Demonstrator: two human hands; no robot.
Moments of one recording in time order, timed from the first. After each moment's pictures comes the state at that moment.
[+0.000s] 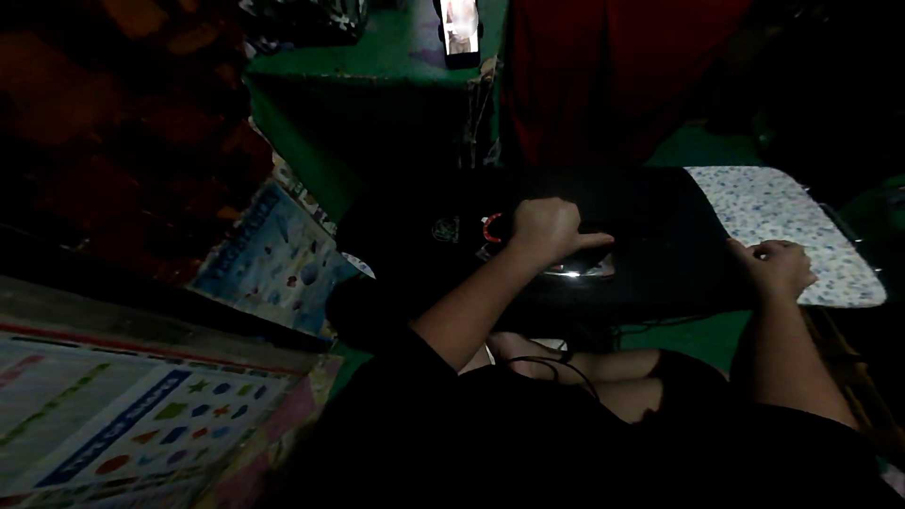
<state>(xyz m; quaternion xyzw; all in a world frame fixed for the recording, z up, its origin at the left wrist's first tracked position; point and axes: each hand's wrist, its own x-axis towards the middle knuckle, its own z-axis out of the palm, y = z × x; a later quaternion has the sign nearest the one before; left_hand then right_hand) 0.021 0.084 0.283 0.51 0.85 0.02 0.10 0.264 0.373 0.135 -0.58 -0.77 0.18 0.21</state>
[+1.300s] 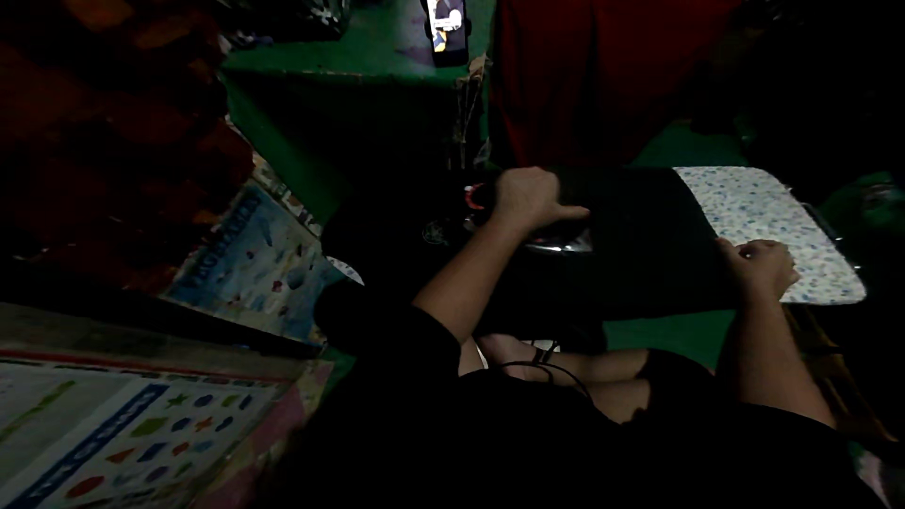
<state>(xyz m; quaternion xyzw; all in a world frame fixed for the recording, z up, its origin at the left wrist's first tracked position) -0.020 0.111 0.285 0.51 0.86 0.01 0.07 0.260 0.368 0.138 -0.59 -0.76 0.17 0.21</state>
